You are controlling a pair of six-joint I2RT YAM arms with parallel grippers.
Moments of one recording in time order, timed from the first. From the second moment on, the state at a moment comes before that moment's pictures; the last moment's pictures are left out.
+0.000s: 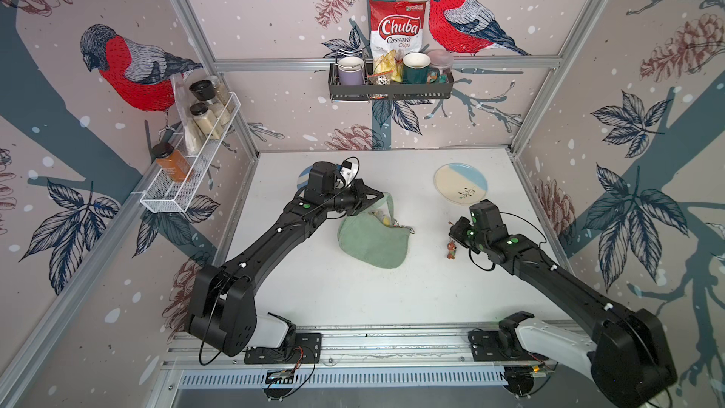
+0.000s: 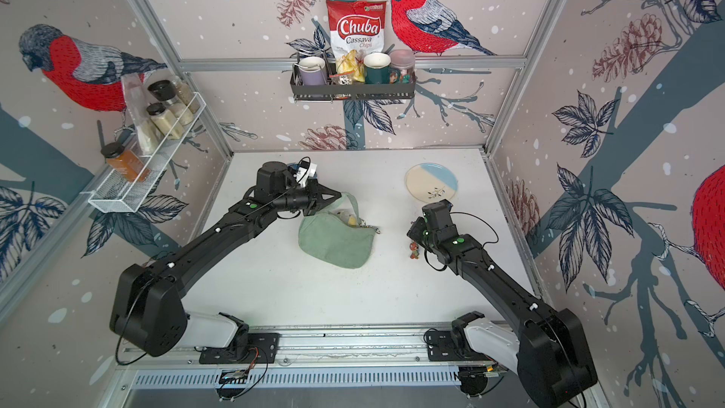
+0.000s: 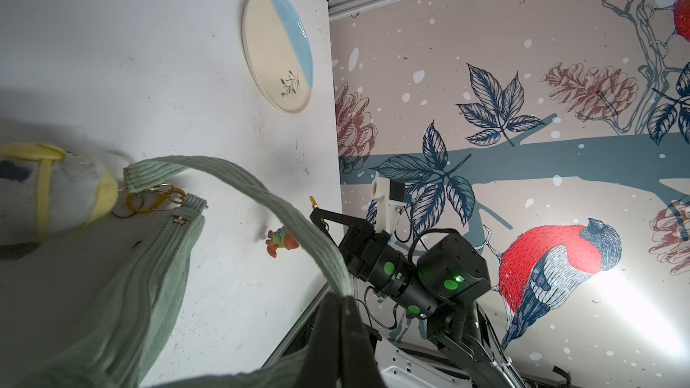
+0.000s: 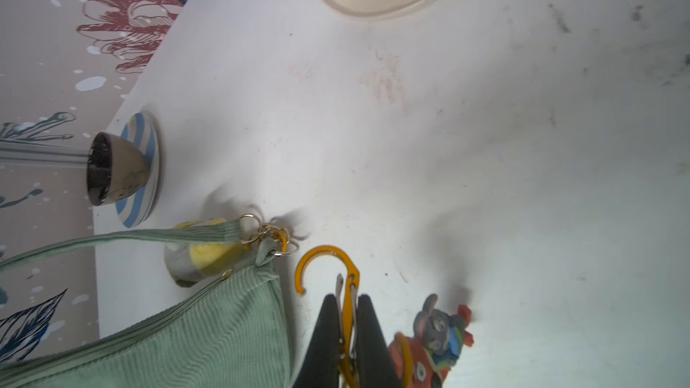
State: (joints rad) left arm -0.41 1.41 1.05 -0.08 0.76 -1.02; right arm 0.42 1.12 0.65 -0.37 0.02 0.87
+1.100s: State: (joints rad) left arm -0.41 1.43 1.03 -0.07 0.76 -1.01; right arm 0.40 1.52 0.73 -0.35 0.28 0.87
